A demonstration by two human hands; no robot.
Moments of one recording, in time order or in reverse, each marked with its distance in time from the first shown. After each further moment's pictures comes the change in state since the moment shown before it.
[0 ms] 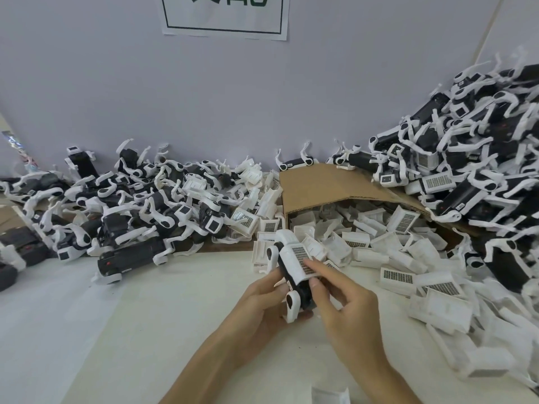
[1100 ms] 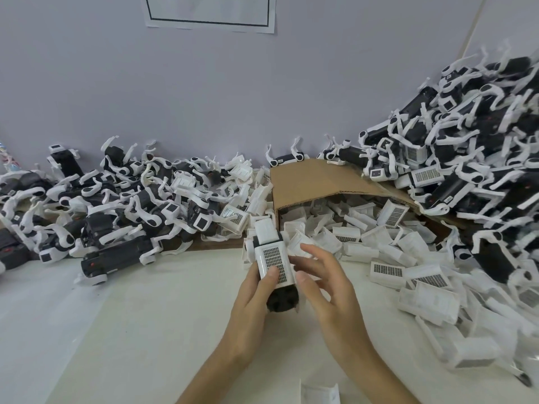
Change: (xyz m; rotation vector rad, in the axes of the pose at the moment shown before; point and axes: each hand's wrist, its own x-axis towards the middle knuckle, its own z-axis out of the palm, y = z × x) left_hand -0.004 -0.013 0.019 0.353 0.298 0.288; right_hand 0.004 -0.008 -0.001 0.184 -0.153 0.144
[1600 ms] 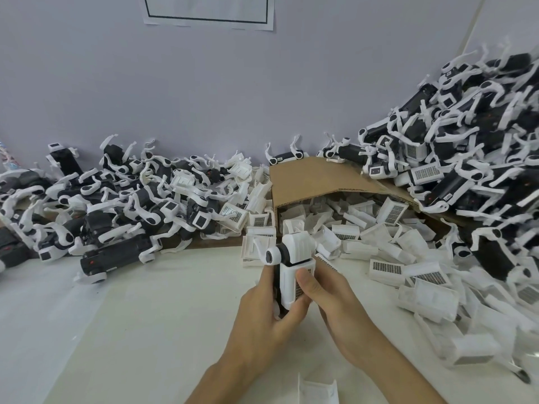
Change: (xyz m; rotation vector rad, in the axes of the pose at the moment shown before) left_hand -0.007 -0.004 0.010 0.483 -0.039 0.232; right_hand 0.006 -0.010 -0.008 0.303 -0.226 0.206
